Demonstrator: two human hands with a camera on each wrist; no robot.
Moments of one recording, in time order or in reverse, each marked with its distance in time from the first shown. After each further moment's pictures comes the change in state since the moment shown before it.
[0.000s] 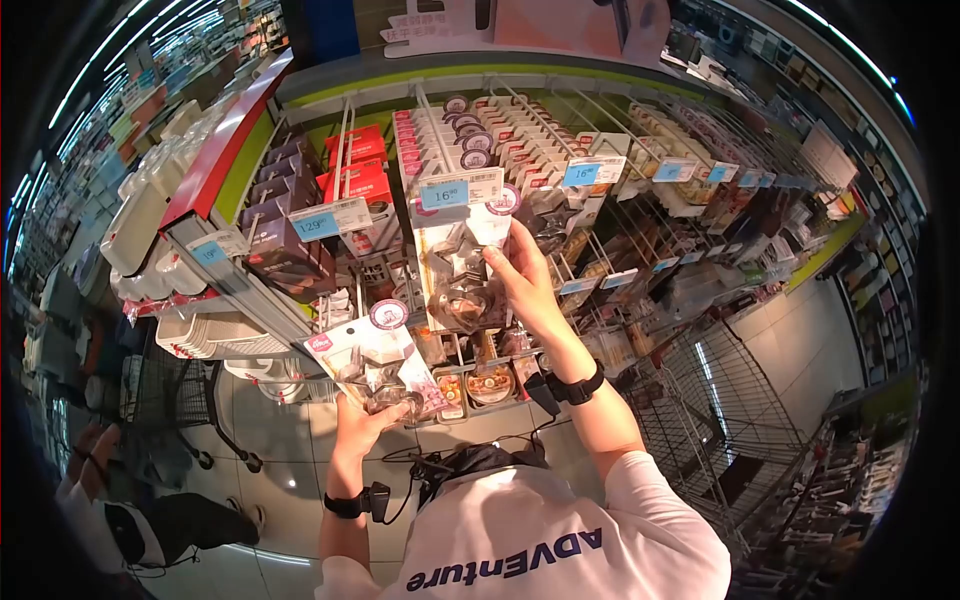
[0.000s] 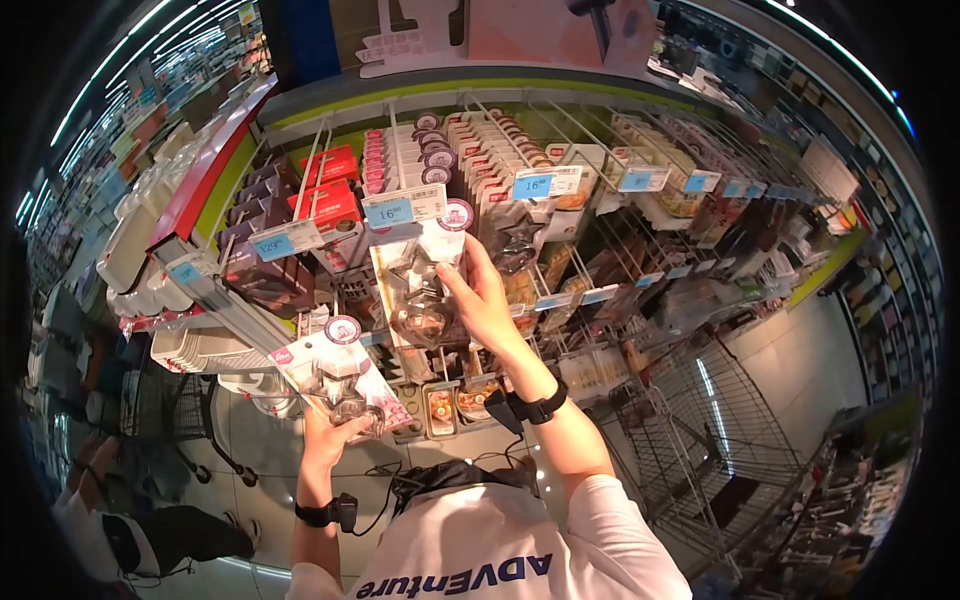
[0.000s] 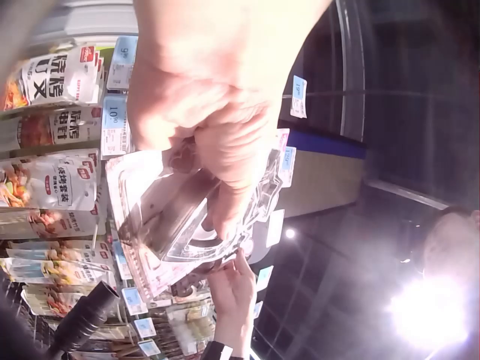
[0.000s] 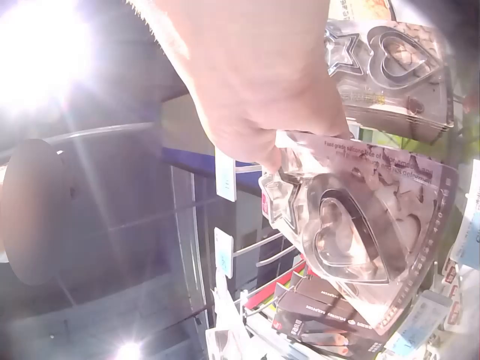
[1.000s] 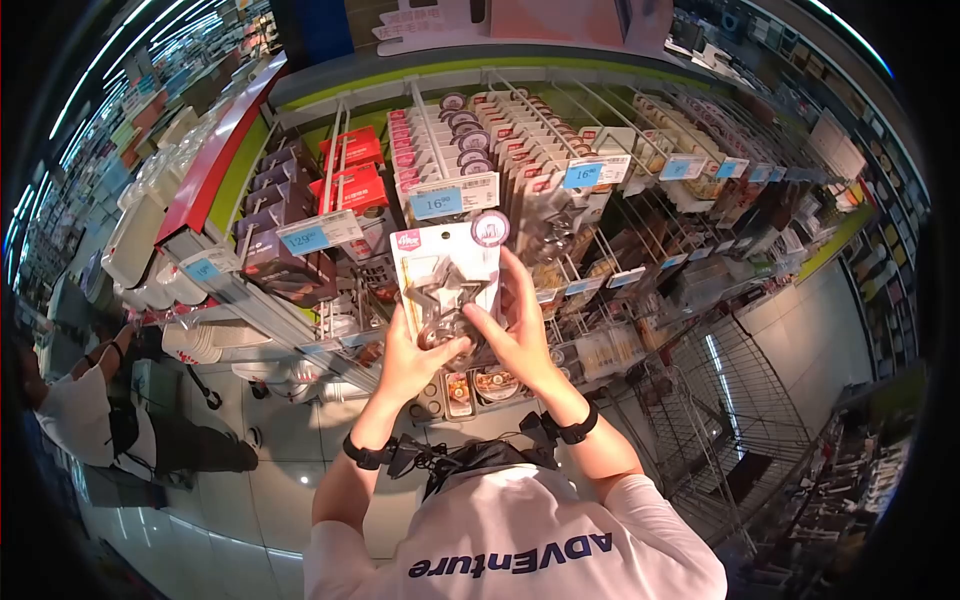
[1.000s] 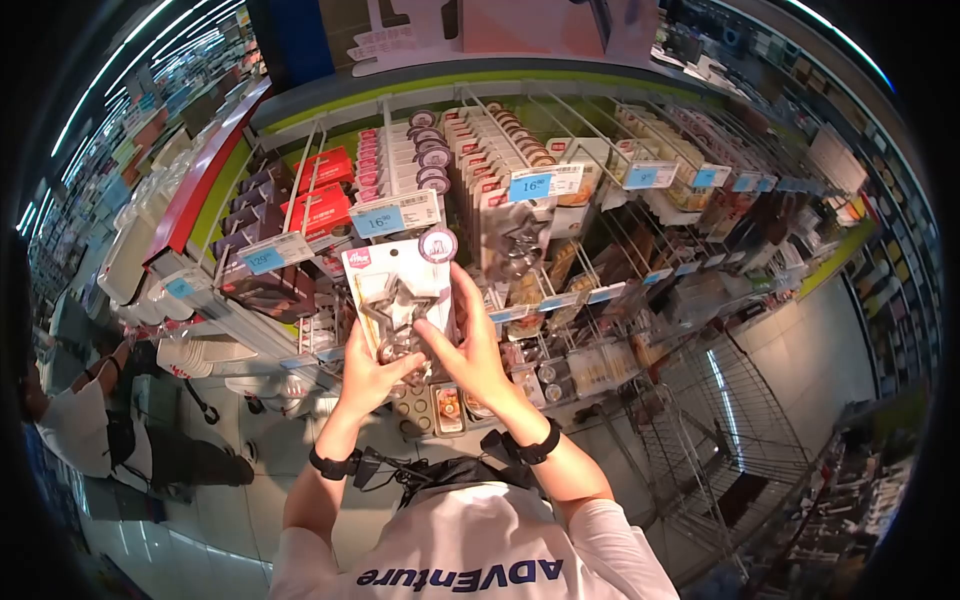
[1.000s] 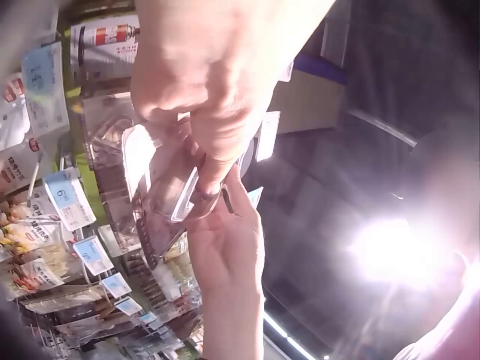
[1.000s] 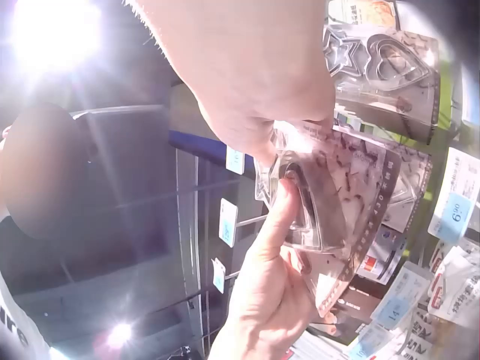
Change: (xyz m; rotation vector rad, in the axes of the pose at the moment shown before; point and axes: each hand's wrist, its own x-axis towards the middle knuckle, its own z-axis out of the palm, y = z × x) left_hand 0.096 0.020 0.076 0.018 -0.145 0.258; right_hand -0.047 -0.005 0.025 -0.039 0.040 -0.084
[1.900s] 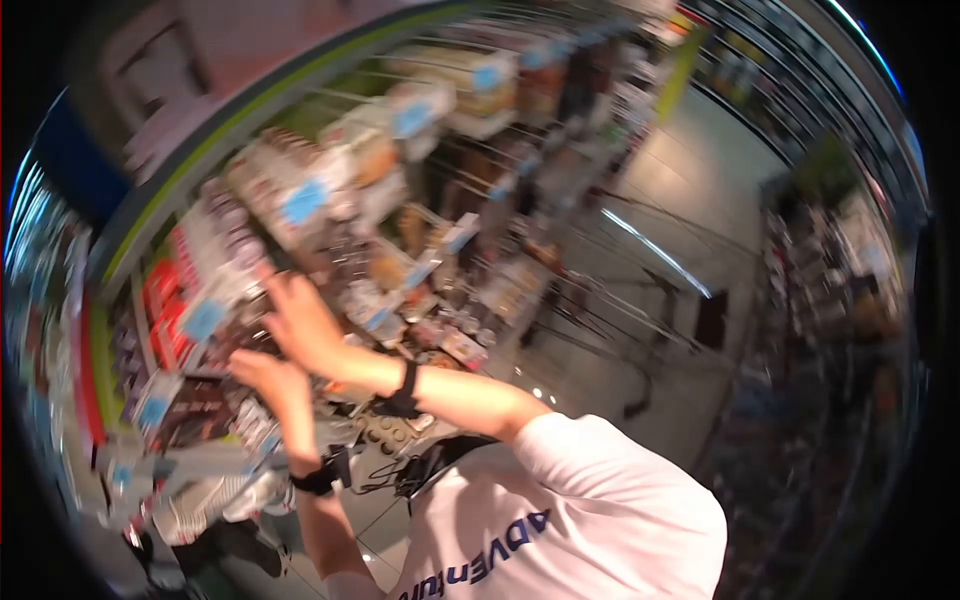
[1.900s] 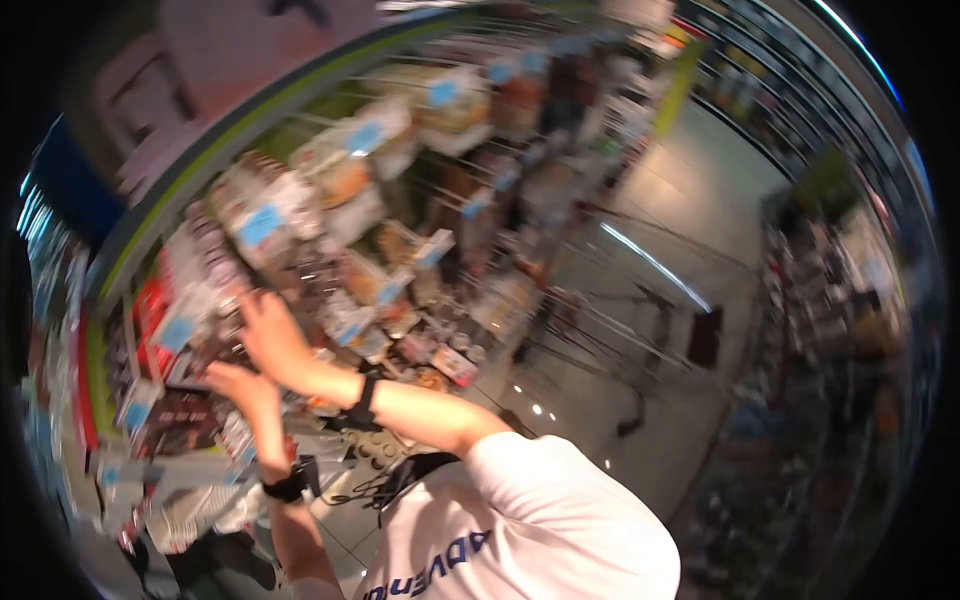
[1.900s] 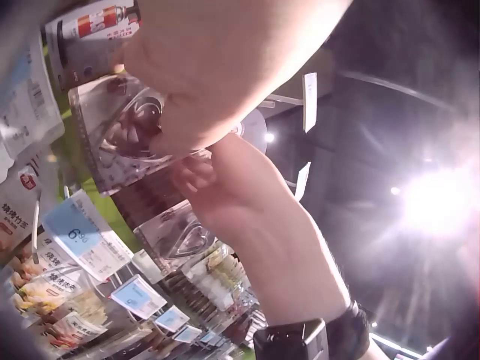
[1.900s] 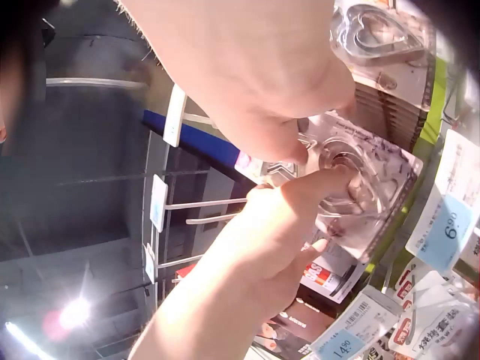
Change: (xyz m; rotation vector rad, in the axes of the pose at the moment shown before) left_hand 0.082 -0.074 -0.018 1.368 0.346 0.364; right_hand 0.073 0.064 0.023 -0.655 0.266 -0.060
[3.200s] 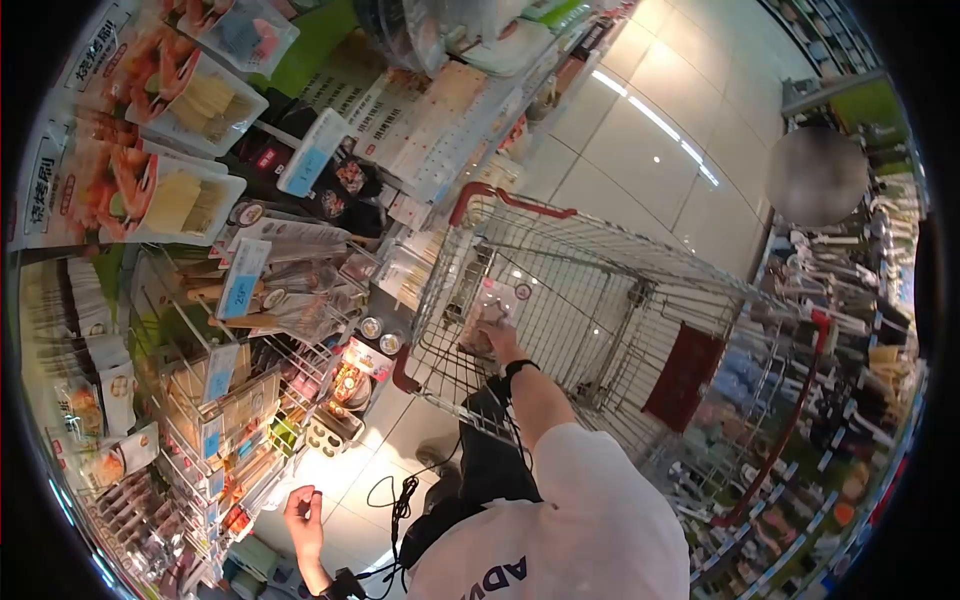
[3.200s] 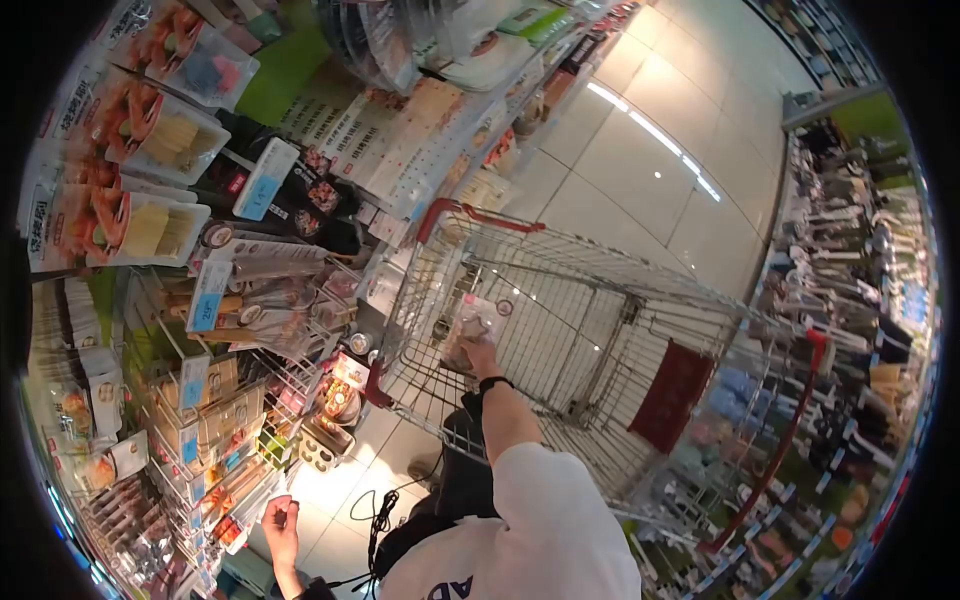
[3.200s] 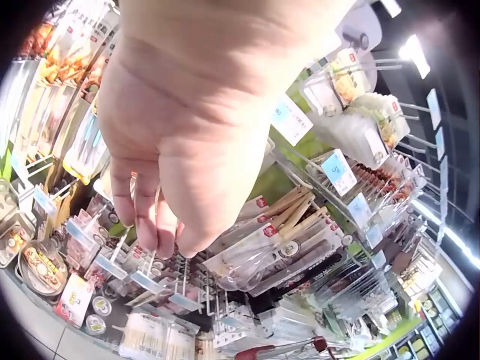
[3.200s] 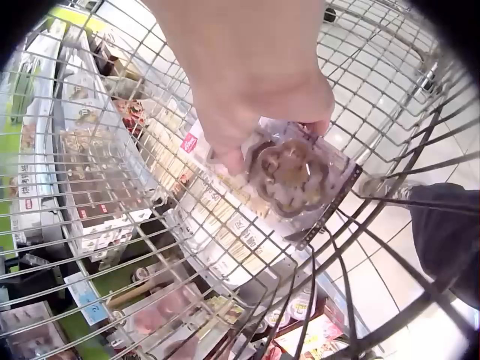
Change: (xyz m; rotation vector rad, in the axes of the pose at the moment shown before) left_hand -0.154 0.306 0.160 -0.359 -1.108 -0.637; right_hand -0.413 0.752 -0.434 0.277 0.446 1.494
